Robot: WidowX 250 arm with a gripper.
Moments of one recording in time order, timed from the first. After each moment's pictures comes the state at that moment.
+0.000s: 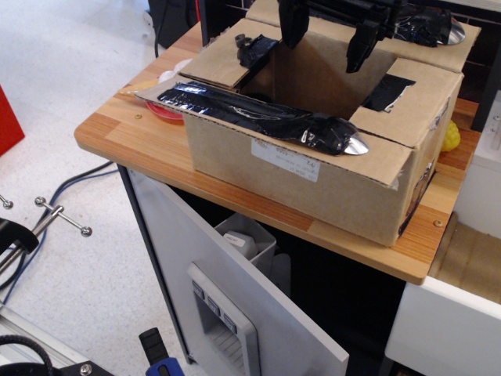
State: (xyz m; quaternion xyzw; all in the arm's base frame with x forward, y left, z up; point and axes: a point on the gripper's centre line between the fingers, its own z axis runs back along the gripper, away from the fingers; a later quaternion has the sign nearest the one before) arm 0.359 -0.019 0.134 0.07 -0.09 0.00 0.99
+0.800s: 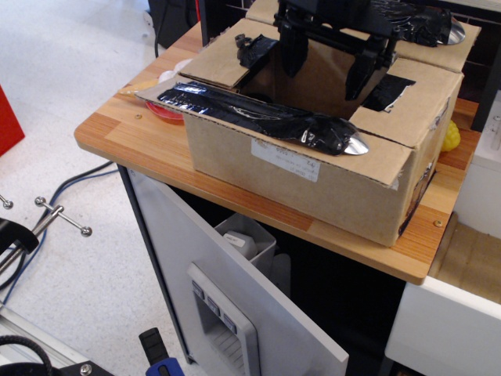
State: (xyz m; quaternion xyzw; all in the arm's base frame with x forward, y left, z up) arm 0.357 -0.022 0.105 0.06 -0.07 0.01 1.00
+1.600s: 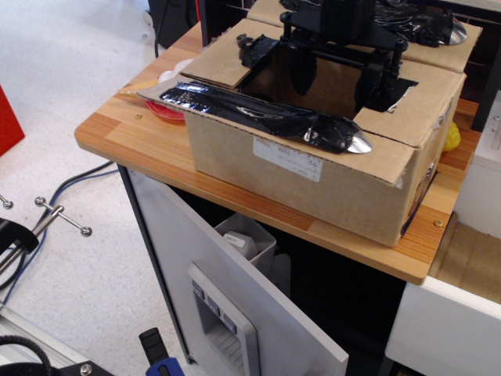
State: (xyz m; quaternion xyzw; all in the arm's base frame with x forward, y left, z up) arm 0.355 -0.049 0.098 0.00 -0.07 0.00 1.00
